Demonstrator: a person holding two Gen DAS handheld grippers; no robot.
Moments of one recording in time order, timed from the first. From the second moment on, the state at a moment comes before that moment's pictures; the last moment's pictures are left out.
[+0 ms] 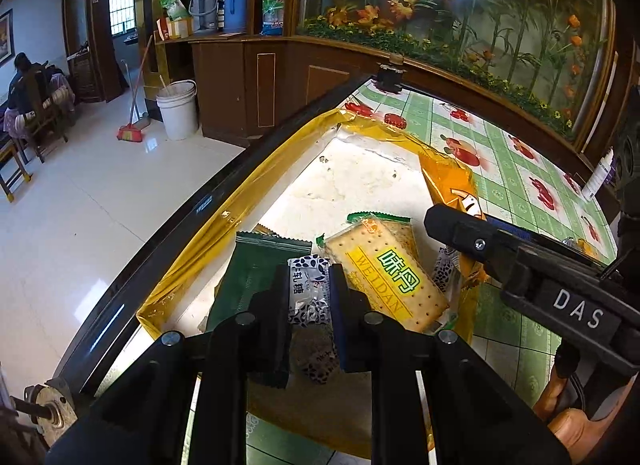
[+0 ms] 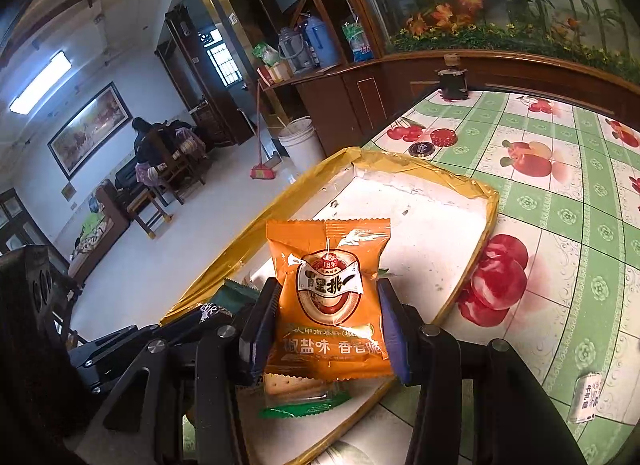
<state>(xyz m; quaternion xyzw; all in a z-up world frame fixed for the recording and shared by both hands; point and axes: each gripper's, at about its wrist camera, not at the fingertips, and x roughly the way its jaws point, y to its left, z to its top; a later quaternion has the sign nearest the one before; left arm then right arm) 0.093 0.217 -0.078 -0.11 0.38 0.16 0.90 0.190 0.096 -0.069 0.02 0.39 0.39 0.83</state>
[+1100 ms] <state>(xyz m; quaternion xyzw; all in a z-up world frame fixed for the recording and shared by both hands) 0.080 0.105 -0.045 -0.07 0.36 0.09 0.93 0.133 -0.135 -0.069 0.12 0.38 0.25 0.88</state>
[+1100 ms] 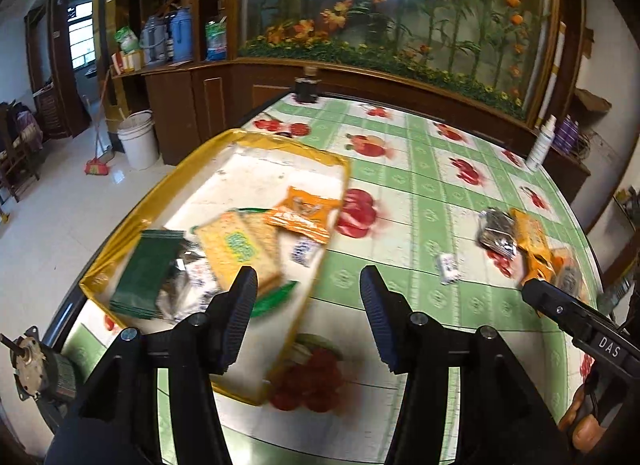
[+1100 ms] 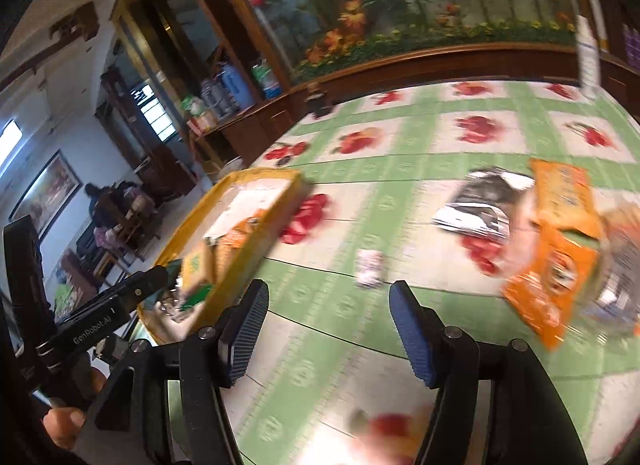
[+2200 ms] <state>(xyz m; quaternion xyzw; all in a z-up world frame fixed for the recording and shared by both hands) 0.094 0.006 -0.070 -0.04 0.40 0.02 0.92 0.091 -0.264 -0.088 0.14 0.36 0.09 0.92</state>
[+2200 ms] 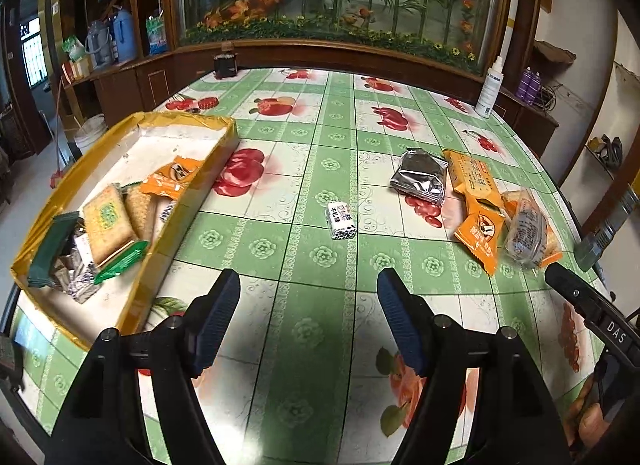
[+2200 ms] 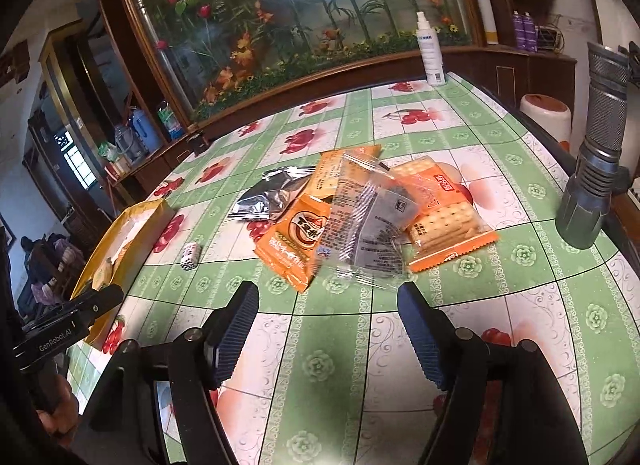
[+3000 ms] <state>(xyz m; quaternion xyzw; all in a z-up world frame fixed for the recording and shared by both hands) 0.197 -0.006 -0.120 -0.02 0.46 0.04 0.89 0.170 -0.231 -0.110 0.00 0.42 0.03 0.91</state>
